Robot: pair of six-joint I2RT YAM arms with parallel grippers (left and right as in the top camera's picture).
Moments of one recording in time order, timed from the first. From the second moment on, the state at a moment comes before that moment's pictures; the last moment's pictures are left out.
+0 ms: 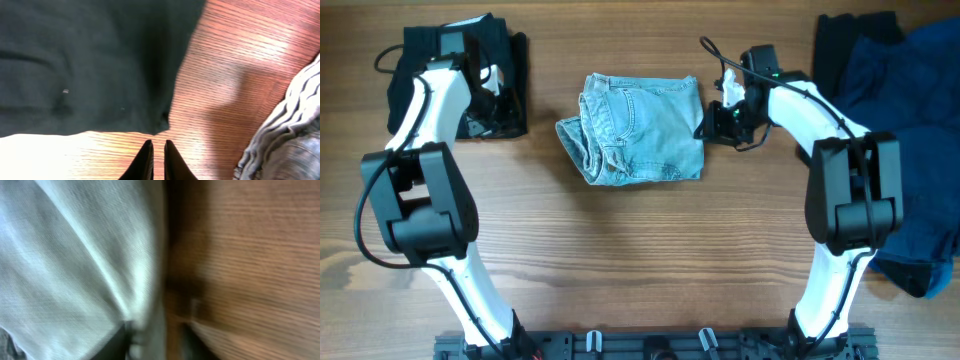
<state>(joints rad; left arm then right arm) 0.13 2.12 1.64 -0.96 0.20 -0.18 0.13 2.13 1.48 -0.76 -0.50 0.19</state>
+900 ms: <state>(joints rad) -0.03 2.07 1.64 -0.98 0.63 -0.09 0.24 1.91 1.64 -0.86 -0.15 0.17</state>
